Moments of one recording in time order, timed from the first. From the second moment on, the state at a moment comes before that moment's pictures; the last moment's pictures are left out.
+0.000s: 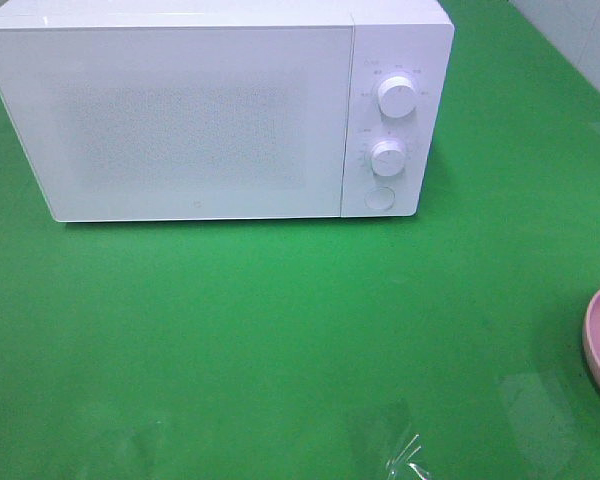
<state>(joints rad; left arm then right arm) 0.05 -0.01 -0.52 -0.14 1.08 0.05 0.08 0.00 -0.50 -0.05 0.97 0.08</state>
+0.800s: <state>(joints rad) 0.05 -0.01 -0.52 -0.14 1.08 0.05 0.08 0.04 -0.54 -0.06 0.91 0.08</state>
